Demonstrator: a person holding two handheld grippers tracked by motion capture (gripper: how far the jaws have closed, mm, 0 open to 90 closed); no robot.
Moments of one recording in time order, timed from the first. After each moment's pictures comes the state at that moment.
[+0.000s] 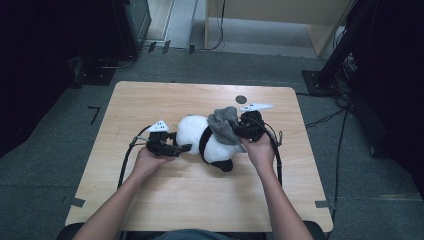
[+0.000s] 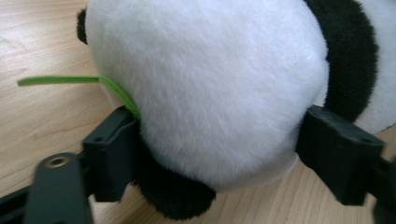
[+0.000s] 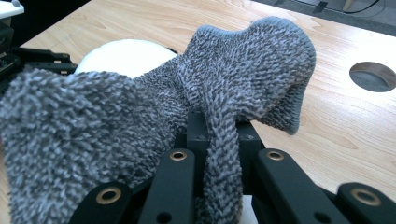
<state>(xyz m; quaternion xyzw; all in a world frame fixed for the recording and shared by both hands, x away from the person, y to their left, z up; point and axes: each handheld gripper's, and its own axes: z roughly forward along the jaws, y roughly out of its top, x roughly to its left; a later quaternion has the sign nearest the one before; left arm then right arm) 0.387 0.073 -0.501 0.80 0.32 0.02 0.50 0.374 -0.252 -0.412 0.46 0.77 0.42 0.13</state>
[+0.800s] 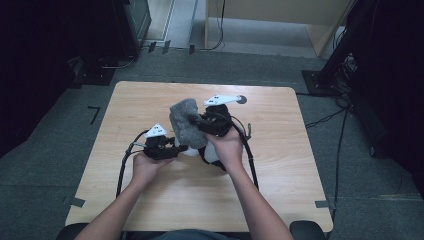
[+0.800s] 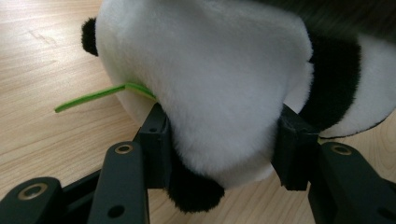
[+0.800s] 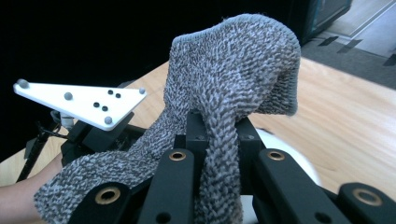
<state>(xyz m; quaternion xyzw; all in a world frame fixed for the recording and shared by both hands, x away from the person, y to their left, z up) 0.360 0.073 -0.487 0.79 0.36 0.06 0.49 0.365 -0.150 -0.371 0.37 0.78 0.49 0.10</state>
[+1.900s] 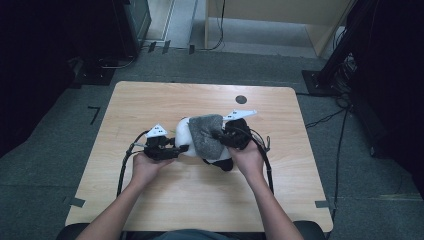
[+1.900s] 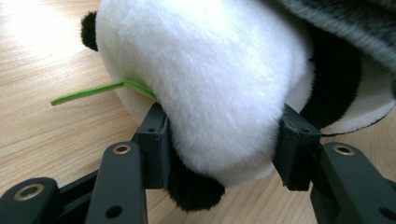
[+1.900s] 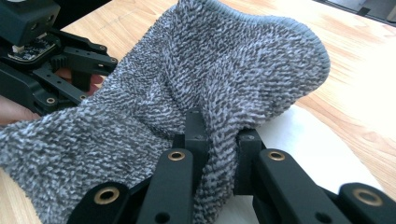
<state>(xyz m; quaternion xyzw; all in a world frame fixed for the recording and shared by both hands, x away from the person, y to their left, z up) 0.360 0.071 -0.488 0.79 0.37 0.05 0.49 0.349 -0.213 -0.407 0.40 0.81 0.41 0.11</state>
